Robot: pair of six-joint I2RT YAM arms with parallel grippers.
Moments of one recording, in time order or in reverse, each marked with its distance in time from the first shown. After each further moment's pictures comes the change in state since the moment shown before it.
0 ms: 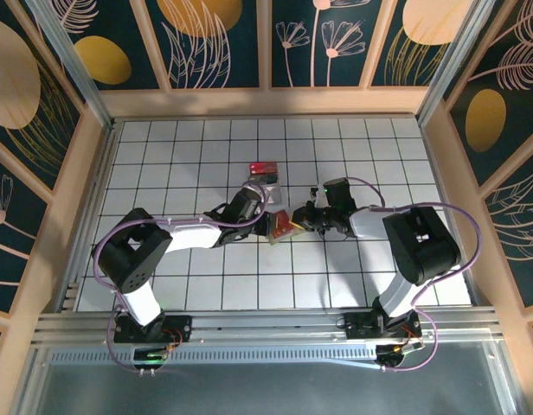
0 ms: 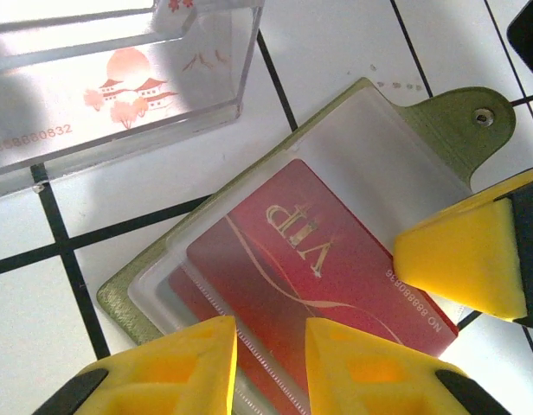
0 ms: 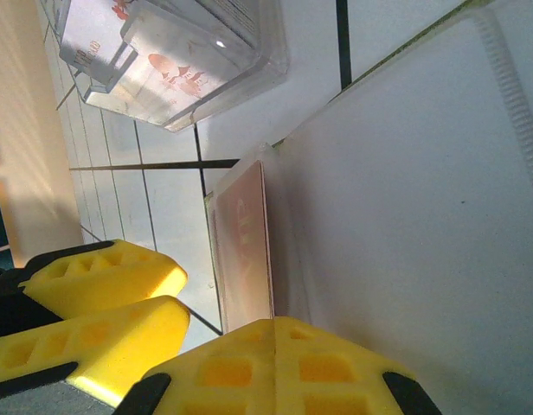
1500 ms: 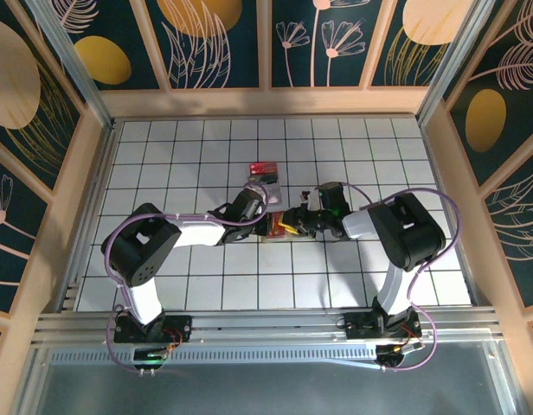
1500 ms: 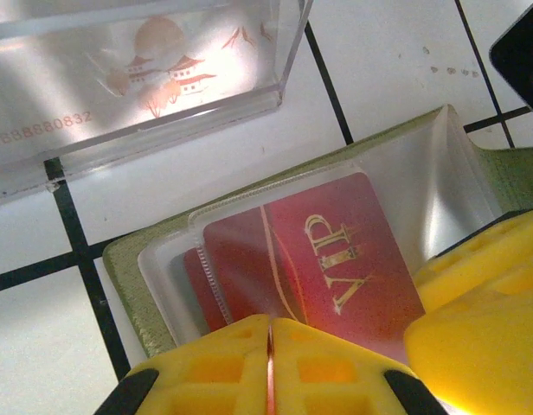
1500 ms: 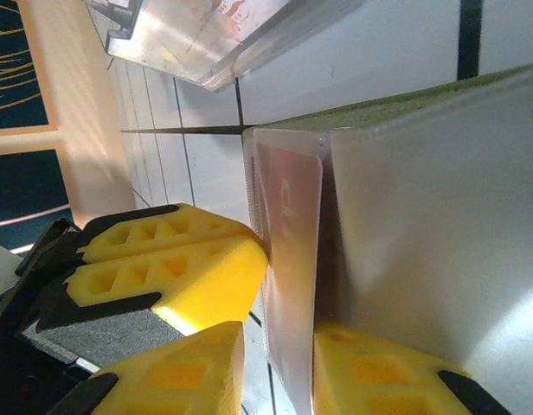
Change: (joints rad) left arm 0.010 0.071 0.019 0.008 -0.009 0.007; right arm 0.031 0.136 -0.016 0.255 -0.163 0.117
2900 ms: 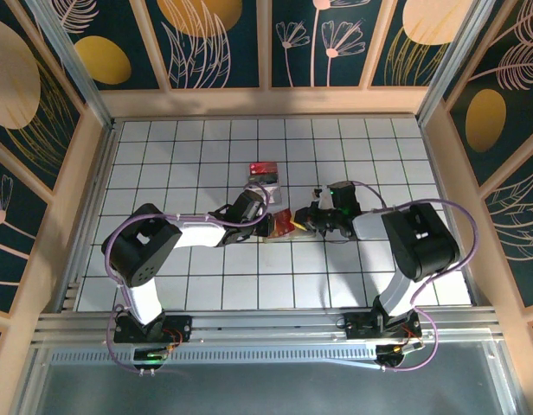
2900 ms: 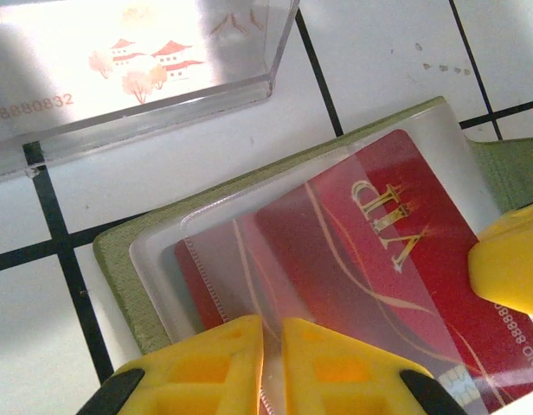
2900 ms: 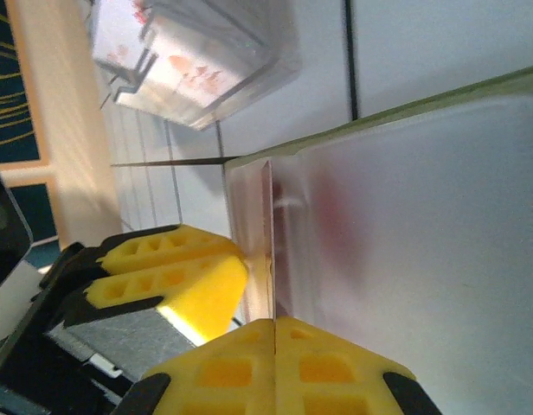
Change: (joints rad) left arm -0.010 -0.001 -0.008 0.006 -0.002 -0.027; right arm -0.077 -0.118 -0.046 -0.123 0.073 -0.077
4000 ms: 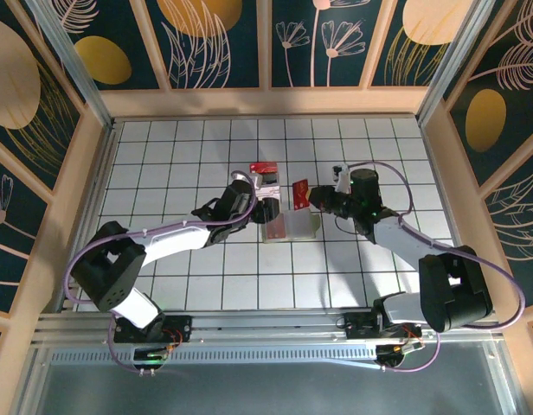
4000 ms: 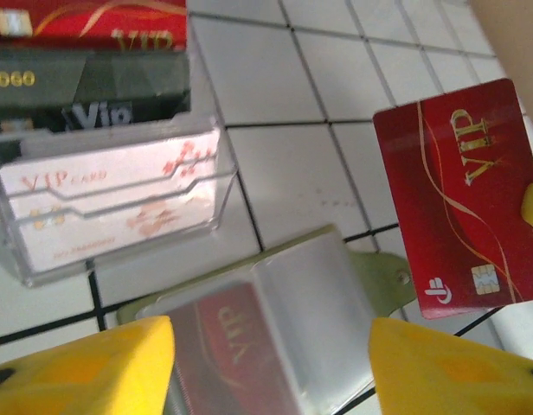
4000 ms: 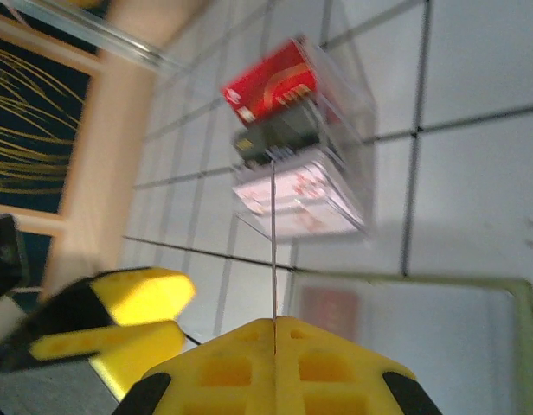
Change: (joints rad) left arm 0.005 -0.237 -0.001 -0.011 -0.098 -0.053; right arm -0.055 -0.361 0.017 -0.085 0.172 -0.138
